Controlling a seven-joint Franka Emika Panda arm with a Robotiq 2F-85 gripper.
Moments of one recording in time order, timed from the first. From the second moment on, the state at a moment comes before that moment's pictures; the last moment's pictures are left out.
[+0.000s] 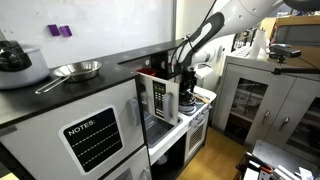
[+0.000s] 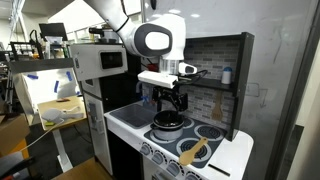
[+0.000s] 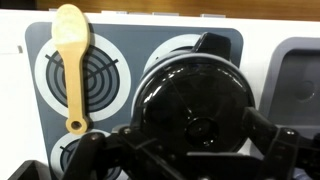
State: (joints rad) arm -0.23 0.41 -0.13 -1.95 0.10 2.33 -0.44
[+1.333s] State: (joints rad) arm -0.23 0.41 -0.11 -1.95 0.08 2.37 -0.44
